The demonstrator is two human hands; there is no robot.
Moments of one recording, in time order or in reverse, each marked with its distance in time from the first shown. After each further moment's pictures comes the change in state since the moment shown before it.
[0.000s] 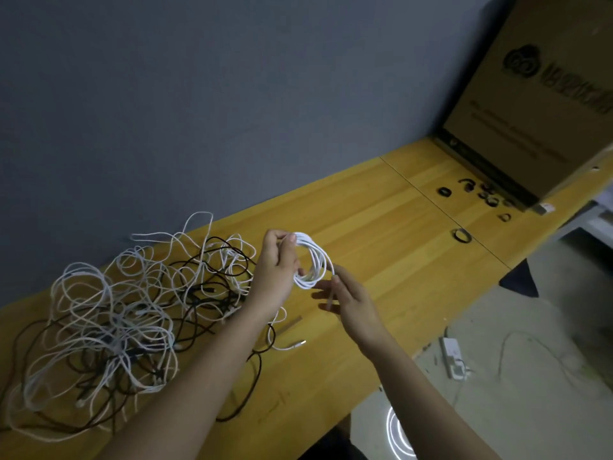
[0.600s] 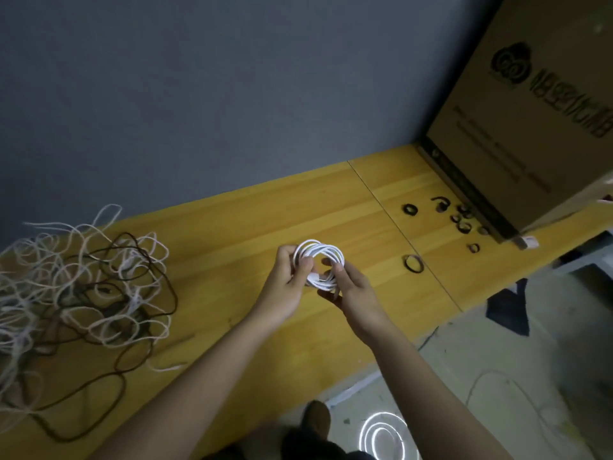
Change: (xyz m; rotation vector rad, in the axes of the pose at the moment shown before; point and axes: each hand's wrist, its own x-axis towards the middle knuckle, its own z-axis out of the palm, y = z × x) left_hand 0.049 -0.025 0.250 0.038 -0.074 -0.062; right_hand 0.109 0.004 -0.248 0.107 -0.115 0.126
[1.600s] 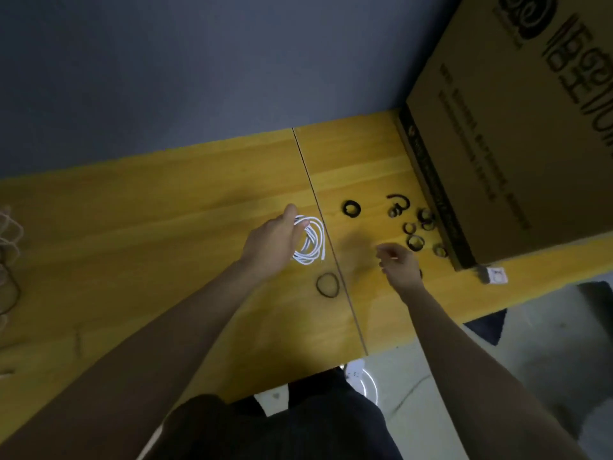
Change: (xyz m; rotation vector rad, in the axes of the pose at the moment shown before) left_hand 0.226 -0.011 0.227 0.962 -0.060 -0.155; right_hand 0.227 0.009 -0.375 -0.653 0.167 0.139
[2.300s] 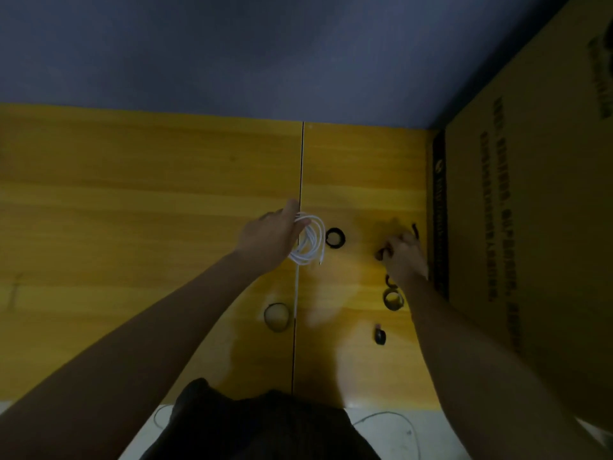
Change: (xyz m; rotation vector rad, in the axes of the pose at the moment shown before) left_hand 0.099 0.052 0.032 -0.034 -0.026 -0.235; right_hand 0.191 -0.010 -0.050 -0.927 -0.273 -0.299
